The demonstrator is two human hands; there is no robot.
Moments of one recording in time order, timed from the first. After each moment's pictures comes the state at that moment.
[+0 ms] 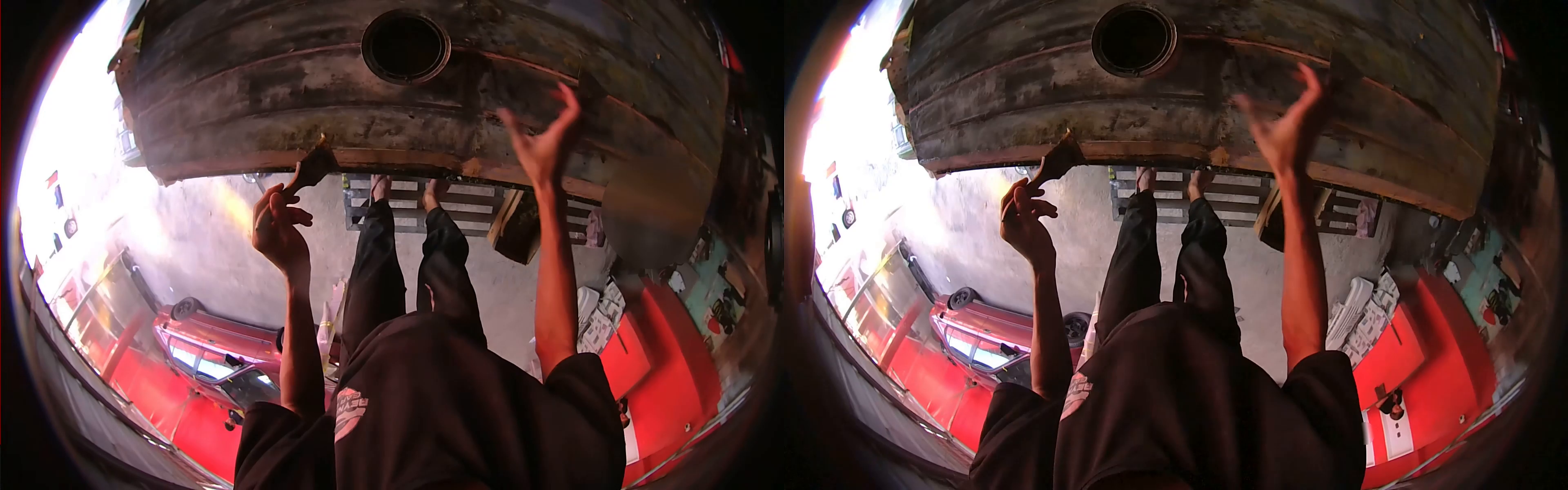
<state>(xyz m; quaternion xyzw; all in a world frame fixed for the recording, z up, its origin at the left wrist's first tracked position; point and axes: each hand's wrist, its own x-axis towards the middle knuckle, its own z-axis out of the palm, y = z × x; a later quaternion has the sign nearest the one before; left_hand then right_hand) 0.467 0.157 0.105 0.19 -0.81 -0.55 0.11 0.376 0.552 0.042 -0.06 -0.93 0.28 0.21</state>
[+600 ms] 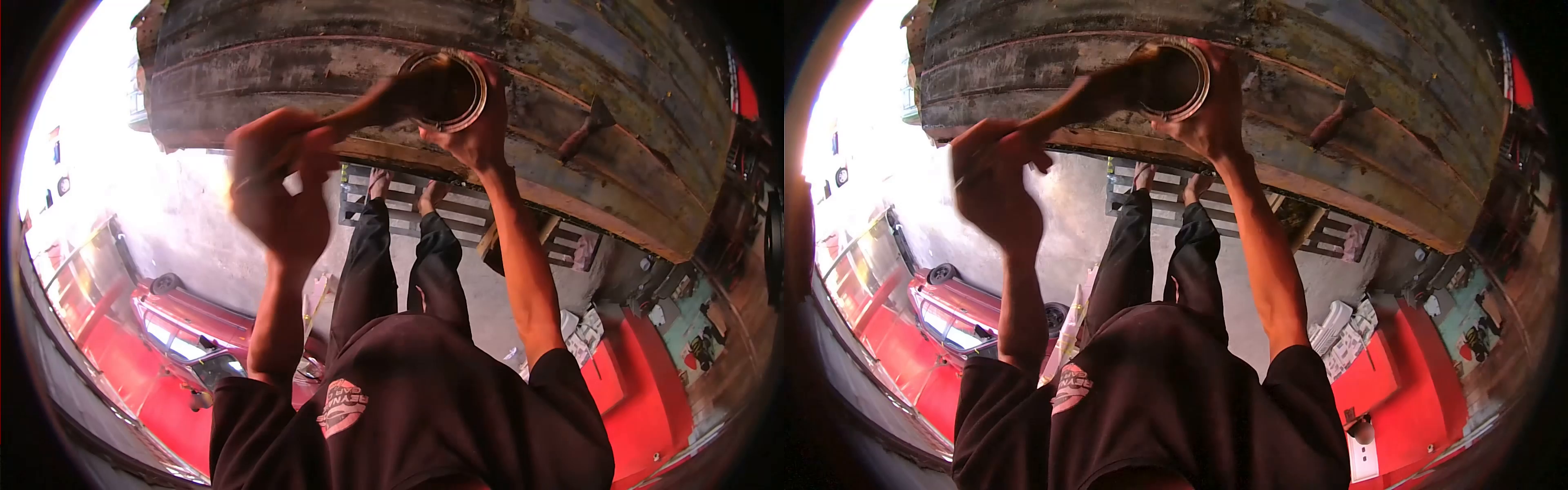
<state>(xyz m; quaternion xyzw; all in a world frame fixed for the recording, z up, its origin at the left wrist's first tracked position) 0.391 0.226 0.214 0.01 -0.85 -0.49 0.19 0.336 0.443 0.054 0.13 -0.85 0.50 0.14</state>
